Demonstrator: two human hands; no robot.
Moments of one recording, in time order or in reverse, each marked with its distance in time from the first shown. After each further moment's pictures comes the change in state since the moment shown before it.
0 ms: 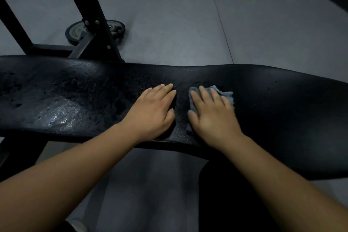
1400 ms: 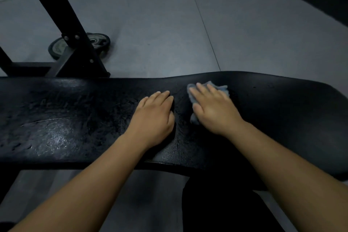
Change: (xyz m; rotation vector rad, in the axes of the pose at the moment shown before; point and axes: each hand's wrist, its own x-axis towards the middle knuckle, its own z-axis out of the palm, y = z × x) left_hand 0.055 0.054 0.012 0.013 0.031 -0.109; right_hand 0.040 0.085 -0.006 0.043 0.012 -0.020
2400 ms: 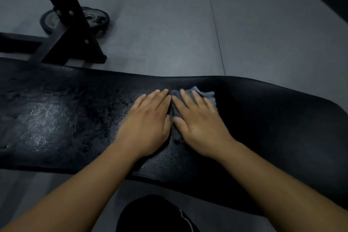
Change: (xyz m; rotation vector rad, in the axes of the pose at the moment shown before) left_hand 0.007 -0.004 0.003 -0.031 0.019 -0.023; right_hand 0.004 -0.026 -0.002 -0.004 -0.068 -0.178
